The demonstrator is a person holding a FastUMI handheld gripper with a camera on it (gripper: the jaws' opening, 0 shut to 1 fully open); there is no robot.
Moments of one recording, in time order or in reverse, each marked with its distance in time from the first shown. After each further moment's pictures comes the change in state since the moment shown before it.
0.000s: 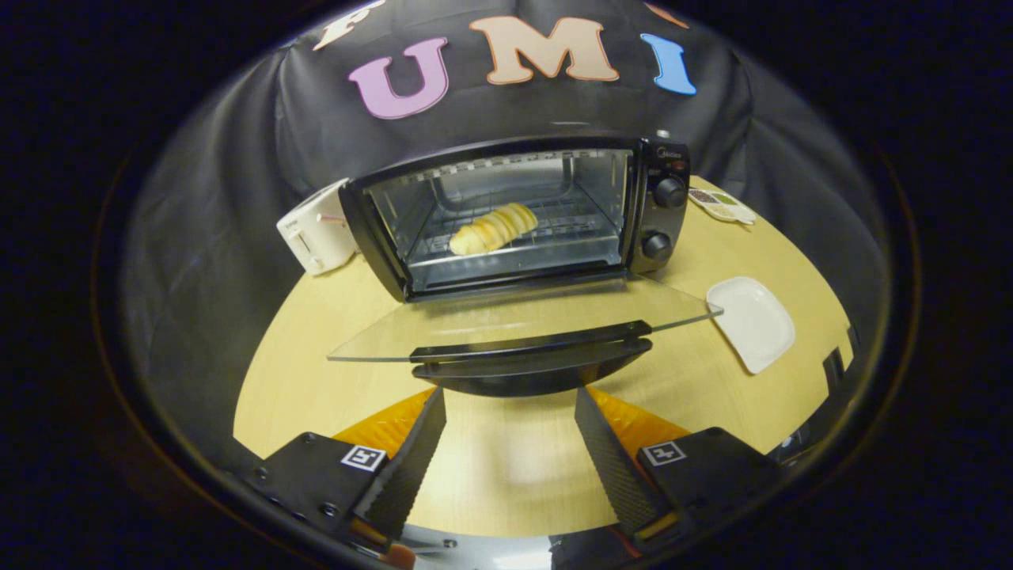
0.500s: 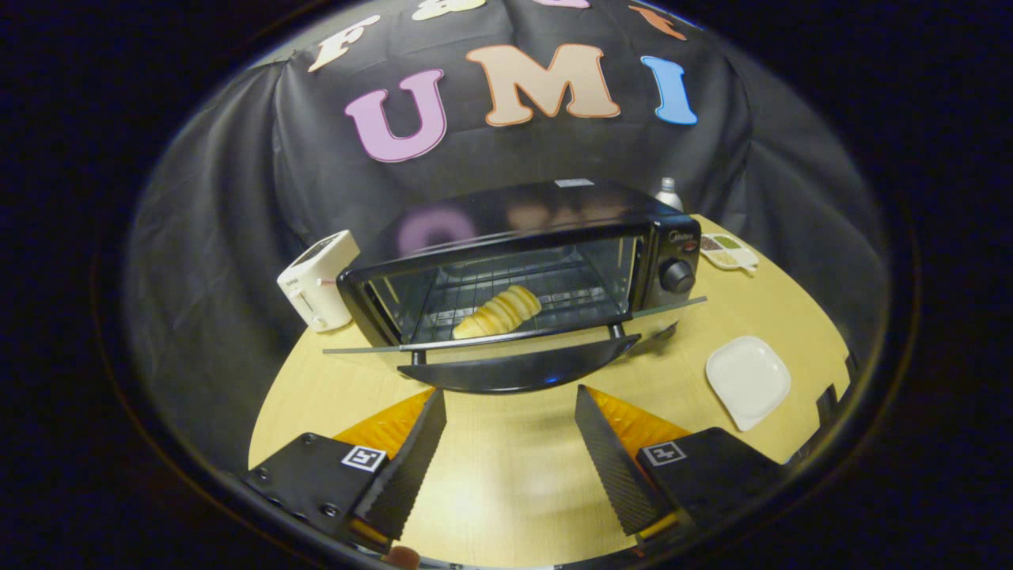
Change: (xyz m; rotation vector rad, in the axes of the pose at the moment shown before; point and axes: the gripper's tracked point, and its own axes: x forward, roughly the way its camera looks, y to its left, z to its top) arm 0.009 0.004 0.081 0.011 -0.138 -0.011
